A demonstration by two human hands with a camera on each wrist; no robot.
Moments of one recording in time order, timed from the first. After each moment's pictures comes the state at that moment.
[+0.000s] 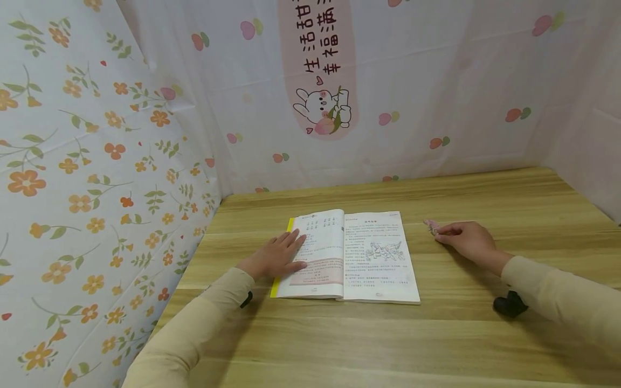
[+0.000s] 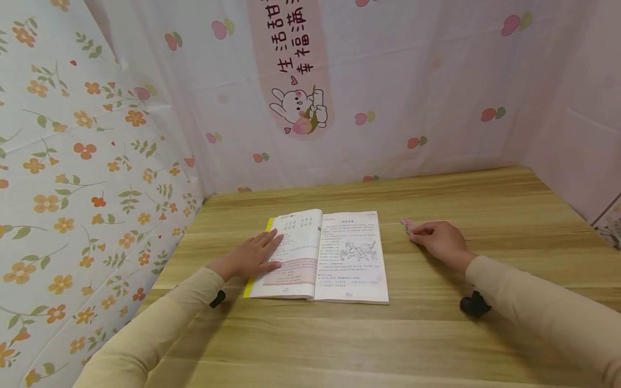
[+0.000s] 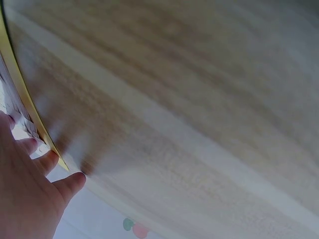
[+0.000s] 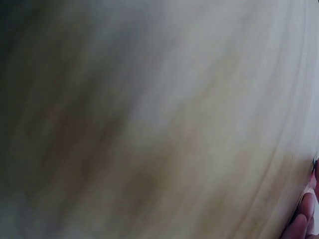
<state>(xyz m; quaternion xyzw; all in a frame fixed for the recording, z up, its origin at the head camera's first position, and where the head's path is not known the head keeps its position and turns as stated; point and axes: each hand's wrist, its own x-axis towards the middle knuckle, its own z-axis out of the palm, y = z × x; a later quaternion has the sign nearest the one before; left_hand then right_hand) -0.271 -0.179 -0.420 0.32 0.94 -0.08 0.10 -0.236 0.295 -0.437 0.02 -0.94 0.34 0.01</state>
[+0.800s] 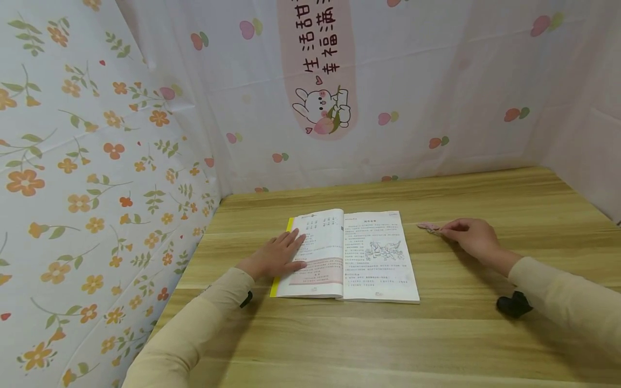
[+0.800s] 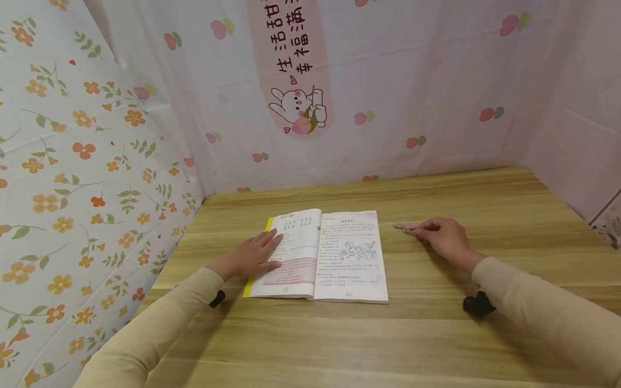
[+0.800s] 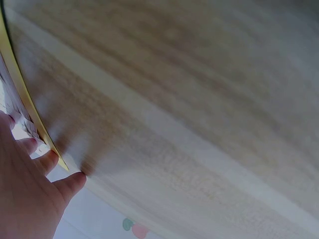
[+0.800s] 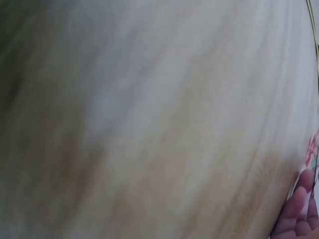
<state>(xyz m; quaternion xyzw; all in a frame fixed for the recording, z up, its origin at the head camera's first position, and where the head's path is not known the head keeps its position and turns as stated) -0.272 -0.180 -0.424 0.32 0.94 -0.08 0.10 -0.233 0.298 -0.432 0.00 -0.92 0.39 0.04</state>
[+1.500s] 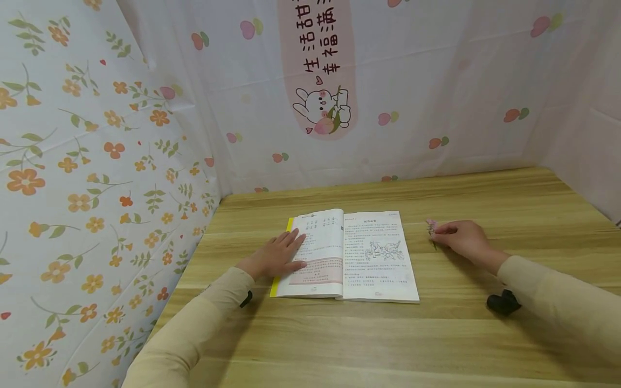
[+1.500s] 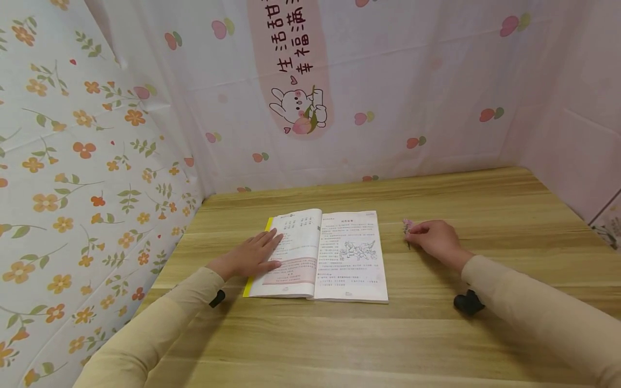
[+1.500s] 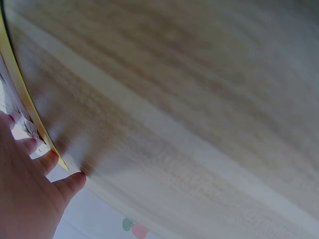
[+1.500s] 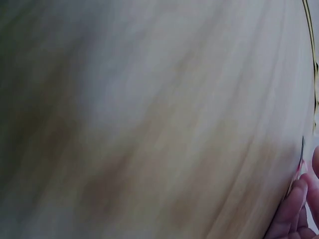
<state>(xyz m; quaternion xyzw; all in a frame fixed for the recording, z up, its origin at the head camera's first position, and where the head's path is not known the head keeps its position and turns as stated) -0.273 -0.180 -0.422 0.32 0.94 -0.07 0.11 -0.235 0.285 -0.430 0.01 -0.93 0.37 0.01</state>
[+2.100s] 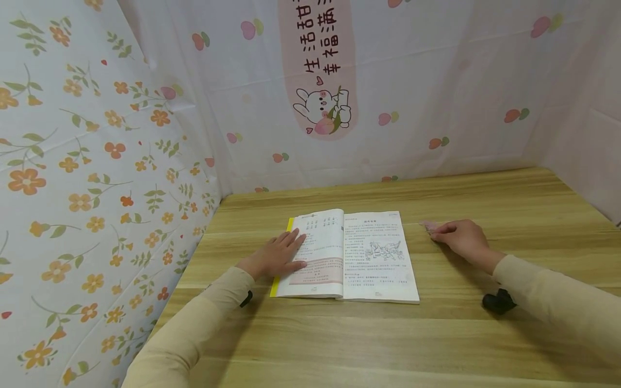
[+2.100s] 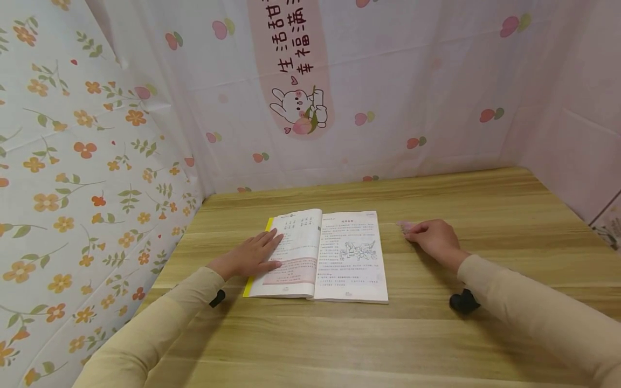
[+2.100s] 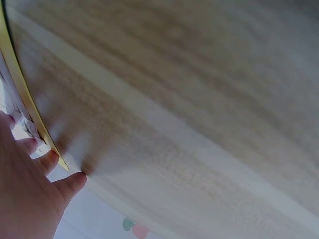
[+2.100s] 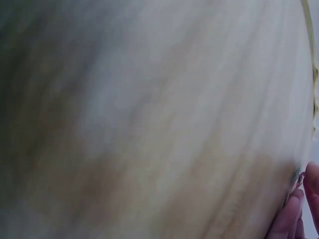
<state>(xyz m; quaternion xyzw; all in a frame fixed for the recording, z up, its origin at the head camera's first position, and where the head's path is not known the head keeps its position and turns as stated) -0.273 -0.180 -0.423 0.32 0.94 -0.06 0.11 -0.236 0.282 -0.430 -0.01 -0.93 0.36 0.03</state>
